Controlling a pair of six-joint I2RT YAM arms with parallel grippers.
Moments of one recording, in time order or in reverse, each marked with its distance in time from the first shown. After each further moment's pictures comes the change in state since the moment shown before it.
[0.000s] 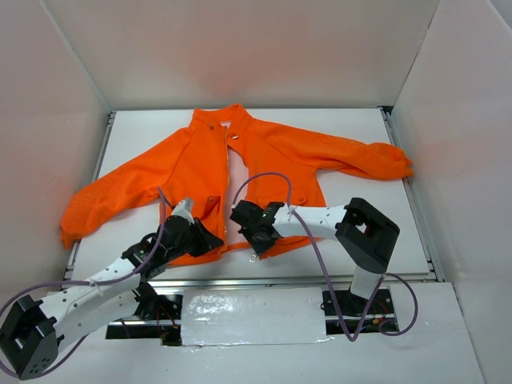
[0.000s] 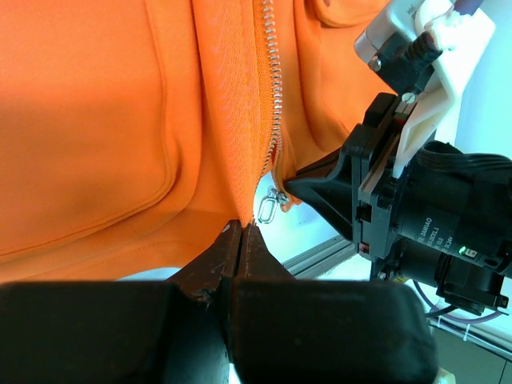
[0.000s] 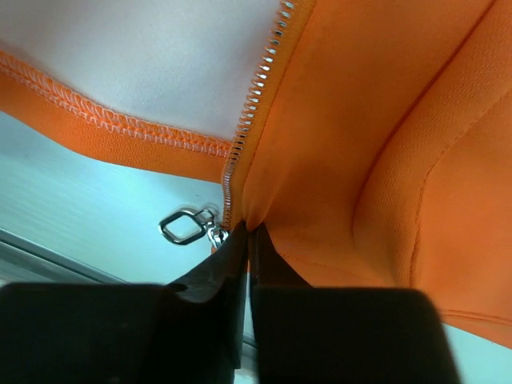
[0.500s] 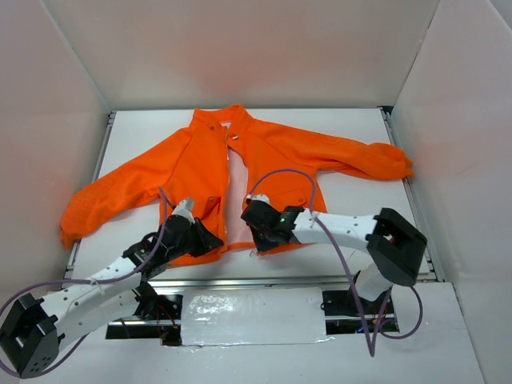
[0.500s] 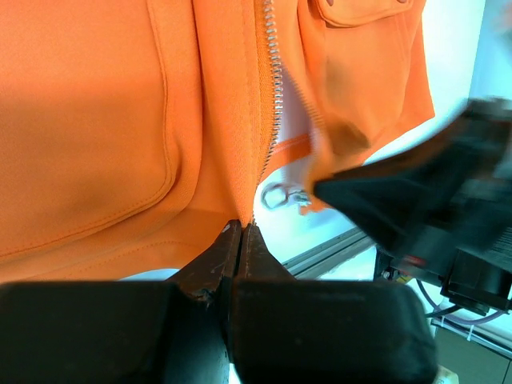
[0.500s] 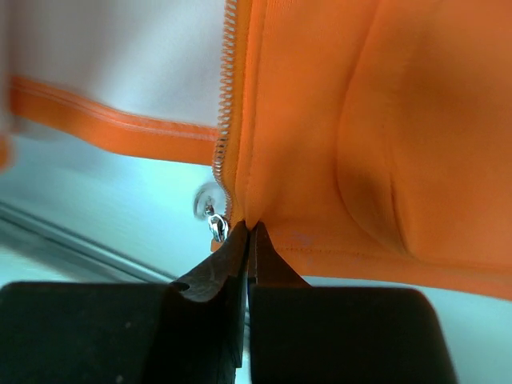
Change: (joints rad) left arm 0.000 -0.002 0.004 -0.019 0.000 0.003; right arm 0.000 -0.158 -0.114 0.094 0.042 0.222
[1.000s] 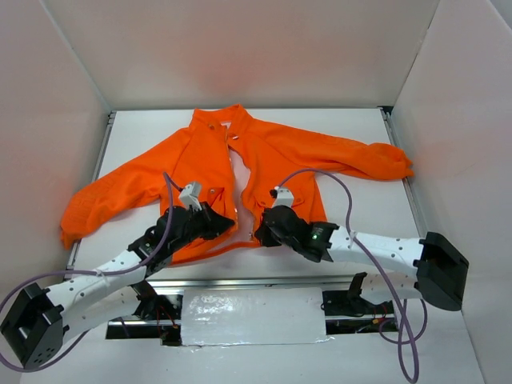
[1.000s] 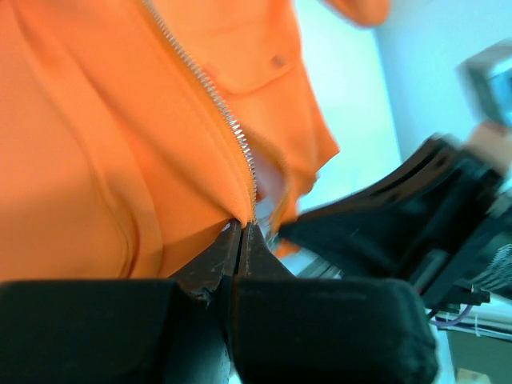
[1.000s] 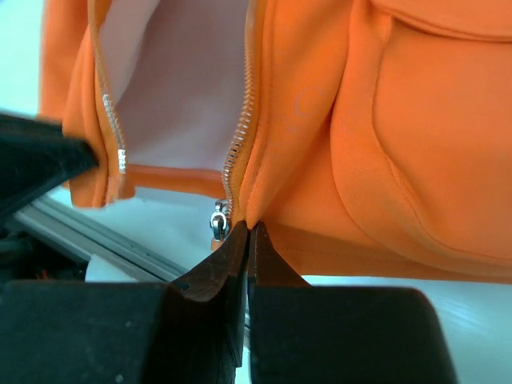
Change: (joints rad) left arm -0.005 0.088 0.055 0.283 0.009 0.138; right arm 0.016 -0.352 -0.208 0.267 0.151 0.256
